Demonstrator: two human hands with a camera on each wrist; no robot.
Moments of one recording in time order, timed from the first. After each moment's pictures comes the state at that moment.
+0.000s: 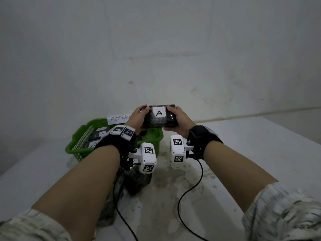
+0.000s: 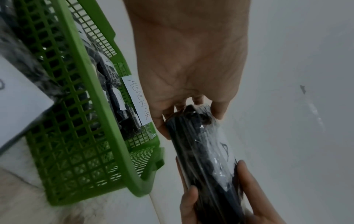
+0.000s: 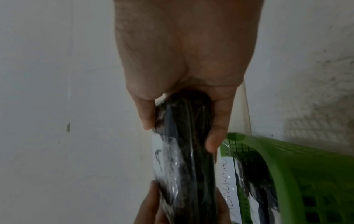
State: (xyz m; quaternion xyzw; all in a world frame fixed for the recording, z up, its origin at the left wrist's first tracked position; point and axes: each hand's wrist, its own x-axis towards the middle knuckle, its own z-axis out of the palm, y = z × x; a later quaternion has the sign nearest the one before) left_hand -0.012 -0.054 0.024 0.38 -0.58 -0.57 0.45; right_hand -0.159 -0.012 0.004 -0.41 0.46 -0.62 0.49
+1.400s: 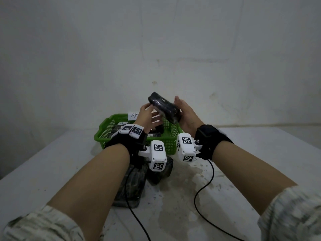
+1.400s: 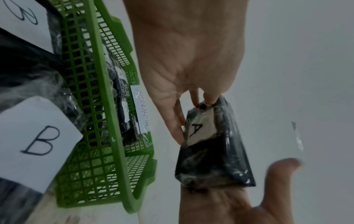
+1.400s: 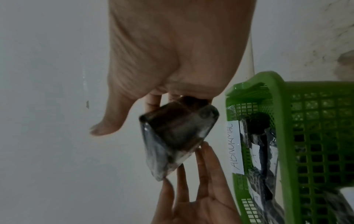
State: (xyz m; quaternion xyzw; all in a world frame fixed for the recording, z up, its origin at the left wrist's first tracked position) left_hand 0.048 -0.033 0.029 0.33 -0.49 -0.63 0.50; right_hand -0.090 0.002 0.025 -0.48 0.33 -0.65 0.49
